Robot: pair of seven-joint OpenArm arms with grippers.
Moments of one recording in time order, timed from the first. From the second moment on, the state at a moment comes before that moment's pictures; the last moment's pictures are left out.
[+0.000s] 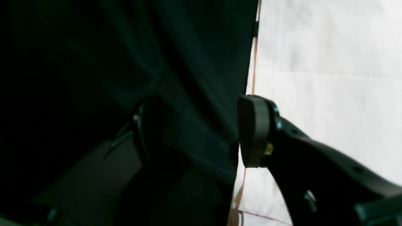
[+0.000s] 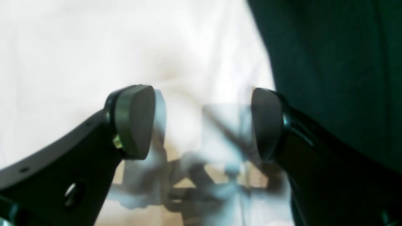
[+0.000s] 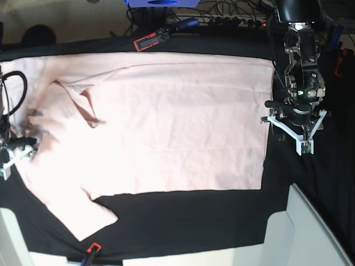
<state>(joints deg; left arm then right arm) 8.9 -12.2 -13.4 88.8 0.1 -0.4 32.3 33.9 27.5 -13.6 8.2 25.7 16.9 -8.8</state>
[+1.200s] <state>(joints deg) 5.3 -12.2 -13.5 82.8 0.1 -0.4 32.3 31.8 25.8 -13.3 8.9 17.4 17.5 -5.0</state>
